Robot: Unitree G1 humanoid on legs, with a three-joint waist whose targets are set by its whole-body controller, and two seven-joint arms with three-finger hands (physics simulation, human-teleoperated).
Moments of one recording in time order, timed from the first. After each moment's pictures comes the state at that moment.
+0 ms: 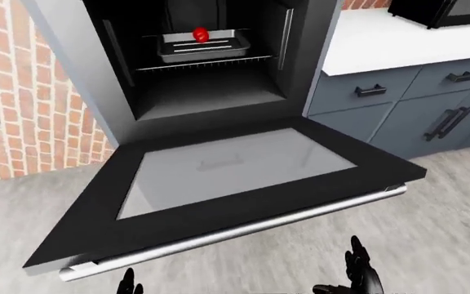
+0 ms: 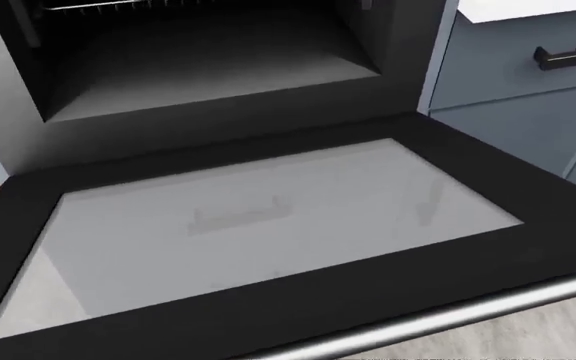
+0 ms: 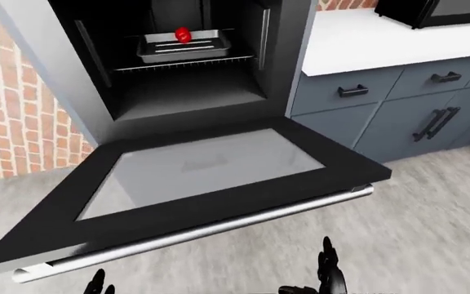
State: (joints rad) left arm -0.02 0.17 0.30 1.40 -0.35 -0.72 -0.33; right arm -0.09 -0.20 -0.24 1.38 0.22 -0.83 0.21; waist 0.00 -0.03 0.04
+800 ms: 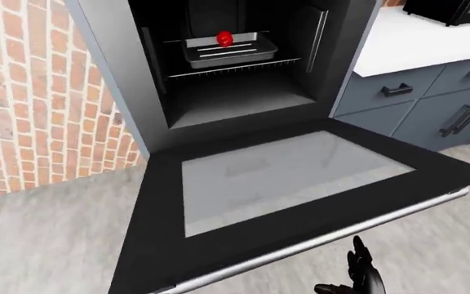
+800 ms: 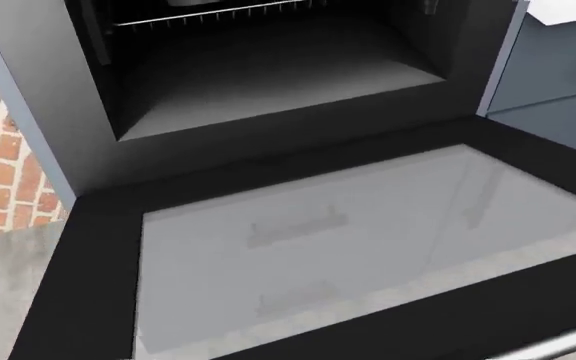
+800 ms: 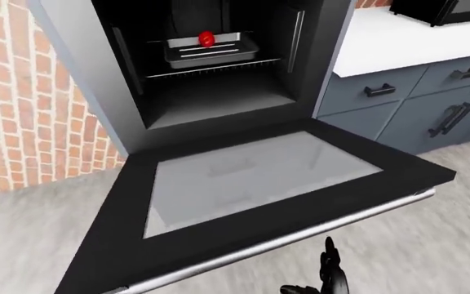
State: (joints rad) left arm -0.02 0.16 0.30 1.40 -0.35 -0.70 -0.34; right arm -0.09 -0.20 -0.25 1.38 0.22 -0.82 0.20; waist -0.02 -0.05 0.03
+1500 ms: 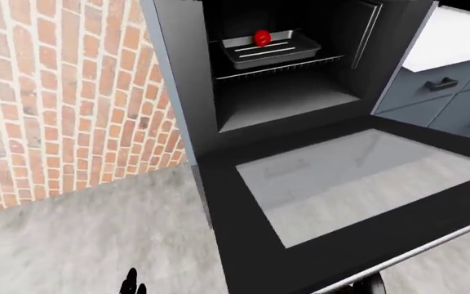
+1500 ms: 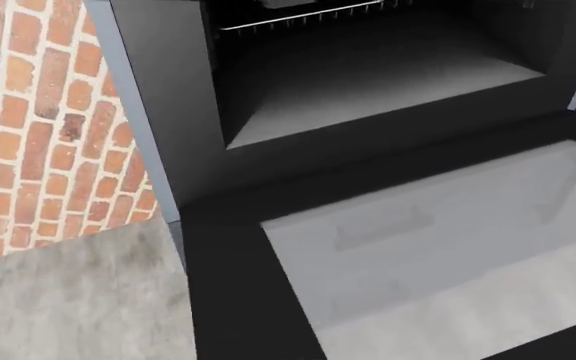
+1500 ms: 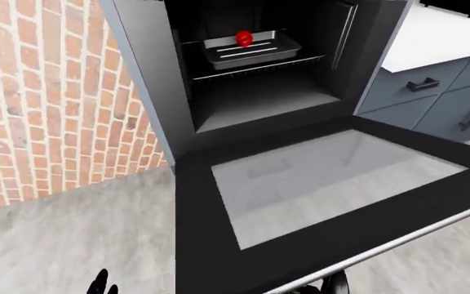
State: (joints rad) left arm -0.02 0.16 0.29 1.40 -0.35 -0.71 -0.34; right arm -0.10 -0.21 -0.24 1.38 0.22 -0.83 0.20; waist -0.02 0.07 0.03
